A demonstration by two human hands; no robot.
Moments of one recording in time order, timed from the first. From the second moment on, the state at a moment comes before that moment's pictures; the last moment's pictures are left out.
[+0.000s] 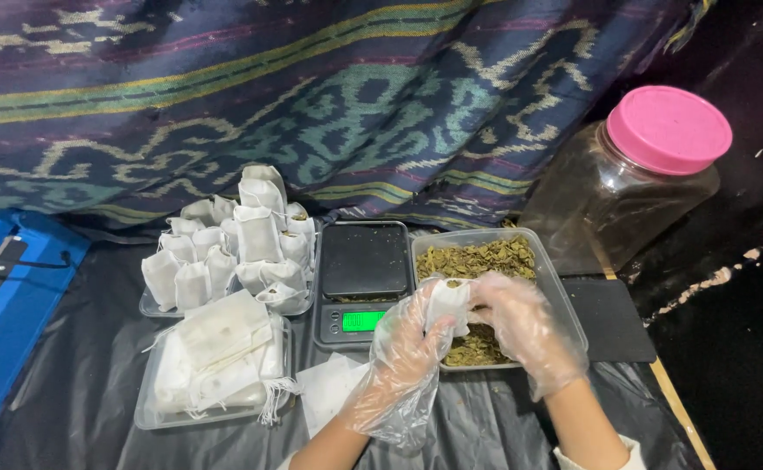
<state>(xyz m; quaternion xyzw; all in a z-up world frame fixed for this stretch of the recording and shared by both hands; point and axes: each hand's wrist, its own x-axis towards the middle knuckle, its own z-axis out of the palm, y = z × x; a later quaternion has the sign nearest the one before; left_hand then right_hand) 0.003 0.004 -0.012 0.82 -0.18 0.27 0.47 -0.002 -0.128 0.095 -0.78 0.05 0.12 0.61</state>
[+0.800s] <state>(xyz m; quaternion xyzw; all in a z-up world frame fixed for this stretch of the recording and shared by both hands) 0.002 0.001 -0.004 0.79 -0.19 0.31 0.50 0.008 -0.140 0.054 -0.74 -0.10 0.13 0.66</state>
